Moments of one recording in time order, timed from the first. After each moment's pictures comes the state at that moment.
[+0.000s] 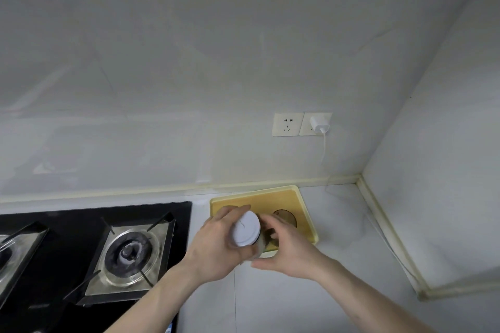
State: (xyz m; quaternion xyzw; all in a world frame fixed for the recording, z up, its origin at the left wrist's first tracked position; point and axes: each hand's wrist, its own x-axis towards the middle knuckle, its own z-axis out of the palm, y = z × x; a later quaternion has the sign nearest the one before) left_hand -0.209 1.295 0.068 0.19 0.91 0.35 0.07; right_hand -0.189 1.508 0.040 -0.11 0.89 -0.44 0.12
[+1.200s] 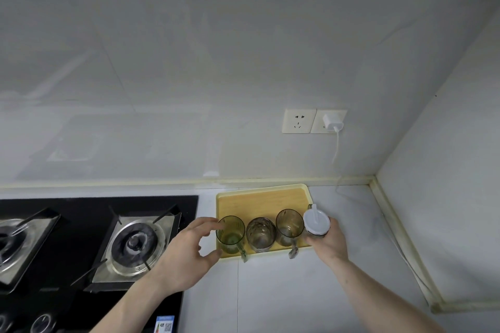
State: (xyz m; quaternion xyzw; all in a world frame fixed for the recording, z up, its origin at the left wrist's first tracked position) left_hand -0.203 1.238 0.045 0.14 0.92 0.34 0.10; right_hand -0.229 1.599 -0.093 0.30 0.83 -0.47 0.00
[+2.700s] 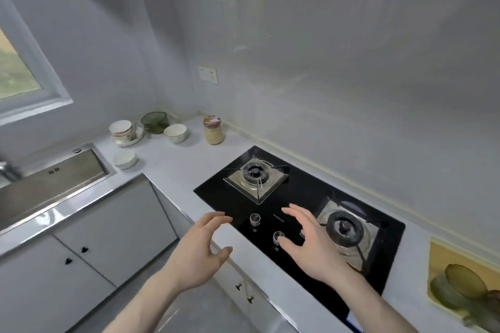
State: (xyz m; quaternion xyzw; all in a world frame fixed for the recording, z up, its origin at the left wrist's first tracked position) left_hand 0.119 0.856 0.104 -0.20 0.94 0.27 -0.07; right_hand -0.063 1.070 0.081 -0.36 0.83 -0.40 0.16
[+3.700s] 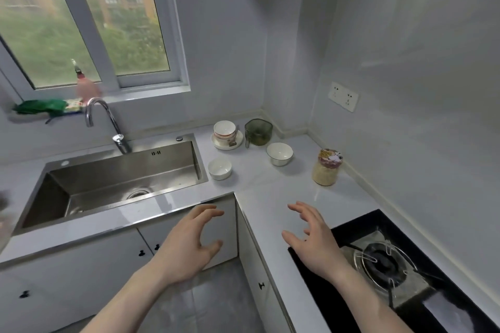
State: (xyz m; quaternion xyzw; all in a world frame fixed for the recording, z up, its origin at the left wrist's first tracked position) left_hand 0.178 0.501 0.100 -0.39 0.87 0.25 -0.16; right_hand -0.098 0.628 0.081 -0.48 0.74 -0.40 0.27
